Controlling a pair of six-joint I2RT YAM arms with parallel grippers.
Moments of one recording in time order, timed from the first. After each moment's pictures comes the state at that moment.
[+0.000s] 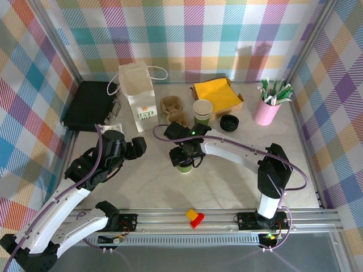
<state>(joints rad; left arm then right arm) -0.58 0.79 0.95 -0.82 -0.26 -0.63 1.00 1.77 1.52 -1.06 0.13 0.57</state>
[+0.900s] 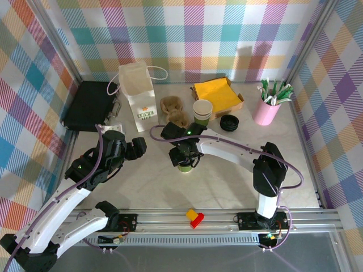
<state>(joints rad) -0.58 0.79 0.94 -0.82 -0.26 -0.62 1.00 1.82 1.57 -1.10 0.18 0.57</state>
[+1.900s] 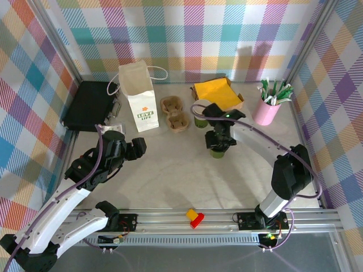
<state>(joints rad) -0.58 0.79 0.94 -0.82 -0.26 -0.62 0.57 1.62 1.34 -1.06 0.20 0.43</state>
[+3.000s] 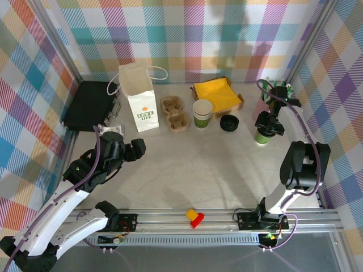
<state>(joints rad) -0.58 0.77 0.94 -0.84 -0.24 -0.63 -0.10 1.68 1.39 -0.96 0.12 0.32</state>
